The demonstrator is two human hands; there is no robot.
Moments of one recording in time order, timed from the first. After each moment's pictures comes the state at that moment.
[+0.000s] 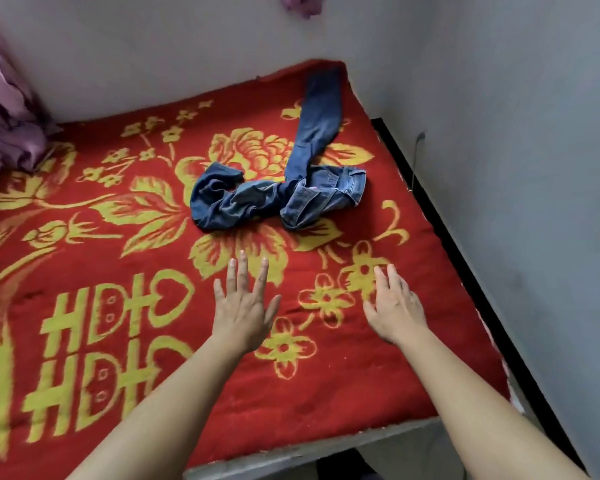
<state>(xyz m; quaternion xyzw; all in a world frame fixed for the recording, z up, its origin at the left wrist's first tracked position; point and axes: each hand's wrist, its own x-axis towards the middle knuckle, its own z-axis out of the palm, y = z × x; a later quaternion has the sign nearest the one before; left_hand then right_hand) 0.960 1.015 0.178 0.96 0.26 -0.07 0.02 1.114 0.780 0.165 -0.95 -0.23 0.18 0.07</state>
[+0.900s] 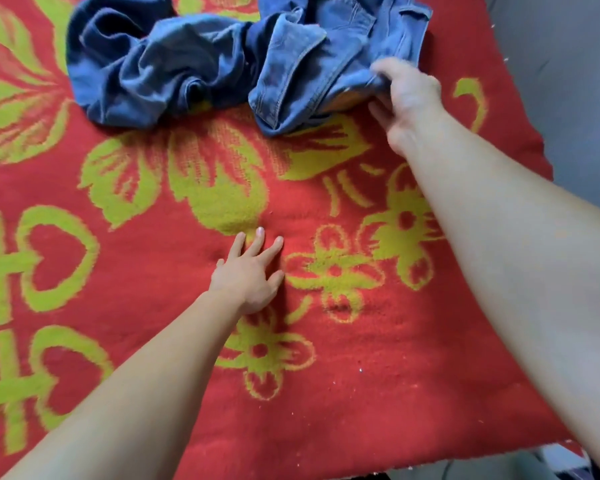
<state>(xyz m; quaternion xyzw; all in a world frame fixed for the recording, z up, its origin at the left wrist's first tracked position) 1.085 1.074 -0.128 0.88 0.24 -0.35 0.20 1.377 0.989 -0.045 -0.68 0.14 0.26 0.67</state>
